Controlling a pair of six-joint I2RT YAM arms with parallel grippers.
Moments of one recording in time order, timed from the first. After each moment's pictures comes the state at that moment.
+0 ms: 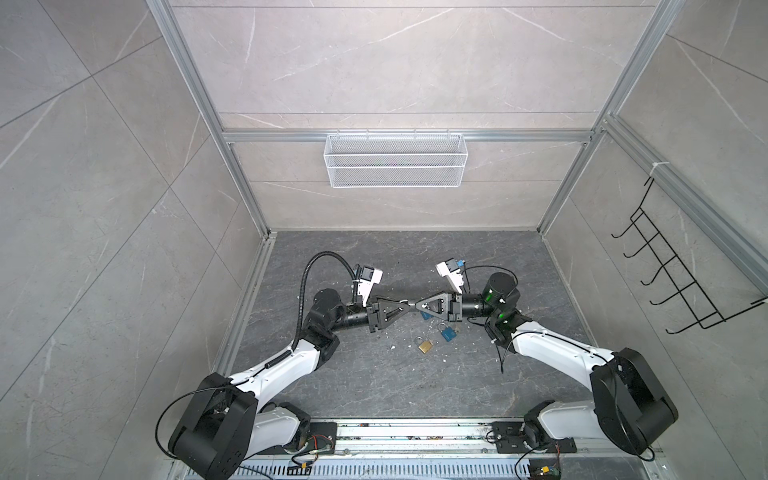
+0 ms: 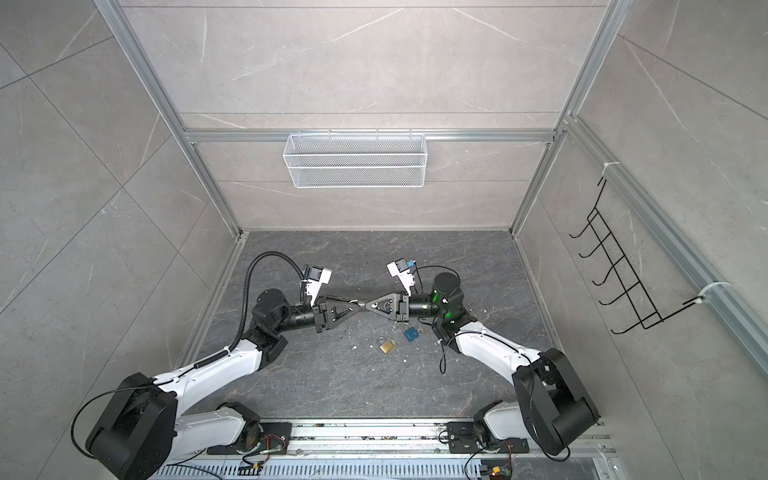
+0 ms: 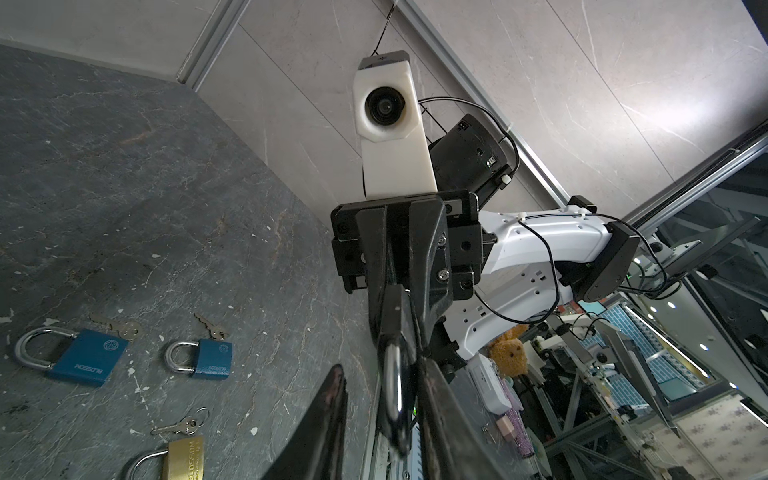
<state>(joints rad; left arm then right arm) -0.52 1.23 0.55 0.74 0.92 -0.78 0.49 1.37 0.69 0.73 -1.09 0.93</state>
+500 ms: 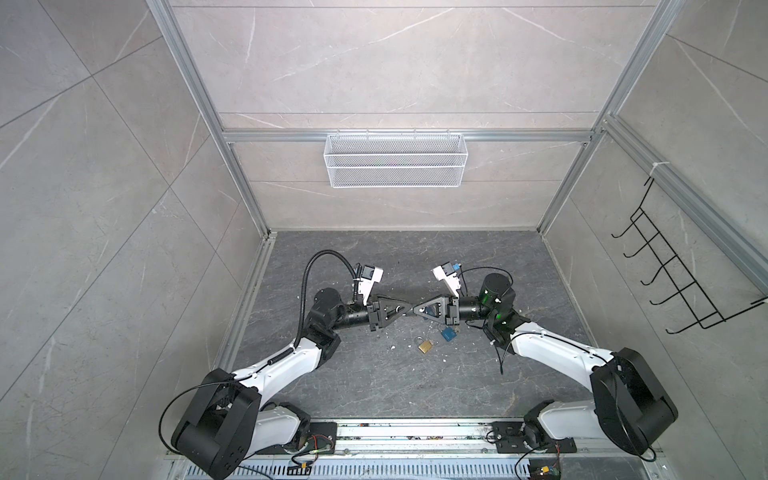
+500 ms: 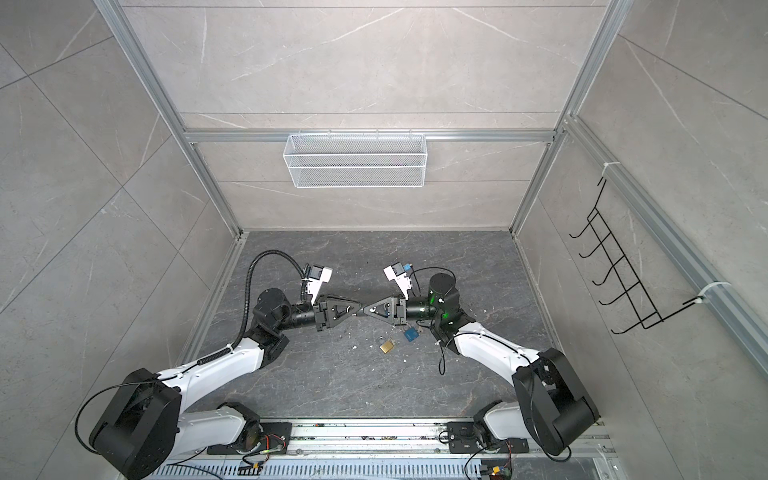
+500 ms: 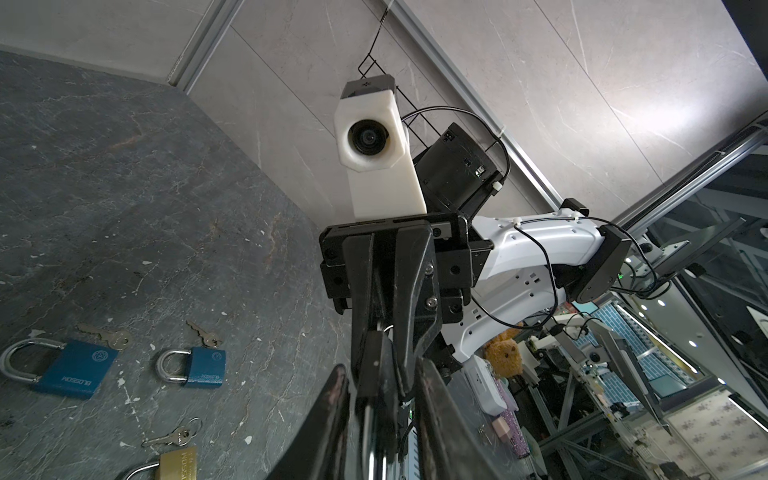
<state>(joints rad) -0.53 1.25 0.56 0.79 0.94 -0.80 0.50 1.37 0.69 0.64 -1.07 0.85</state>
